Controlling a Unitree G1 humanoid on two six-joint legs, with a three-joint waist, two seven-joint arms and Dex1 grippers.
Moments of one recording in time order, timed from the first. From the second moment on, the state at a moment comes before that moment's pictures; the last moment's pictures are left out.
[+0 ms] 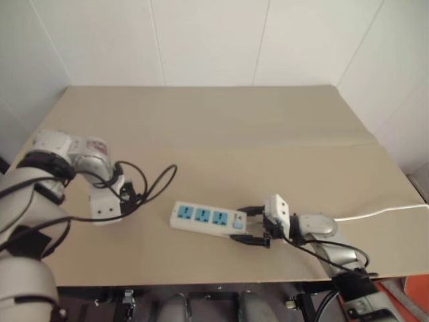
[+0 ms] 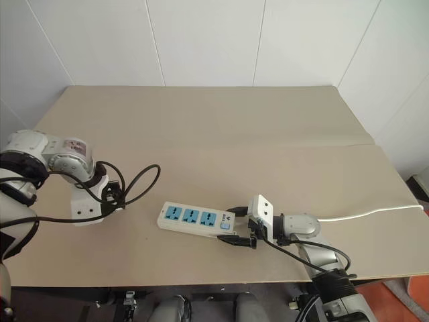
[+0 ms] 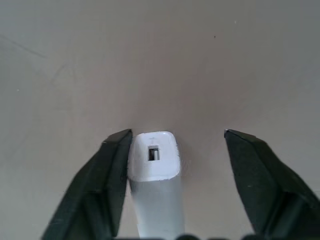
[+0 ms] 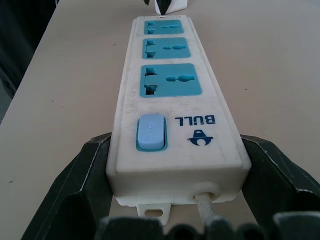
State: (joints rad) left arm -1.29 0.89 -0.93 1.07 0.80 -1.46 -1.03; right arm -0.29 -0.48 0.19 0.13 0.26 0.01 1.17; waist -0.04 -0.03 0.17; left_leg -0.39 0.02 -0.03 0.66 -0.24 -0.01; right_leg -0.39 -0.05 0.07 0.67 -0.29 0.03
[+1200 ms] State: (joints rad) left arm -1.46 0.66 0.99 2.07 0.50 -0.41 -1.61; right arm -0.41 -0.48 0.22 0.31 0.25 -0.12 1.26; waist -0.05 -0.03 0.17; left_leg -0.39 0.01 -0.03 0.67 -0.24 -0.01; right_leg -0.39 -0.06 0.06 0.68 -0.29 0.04
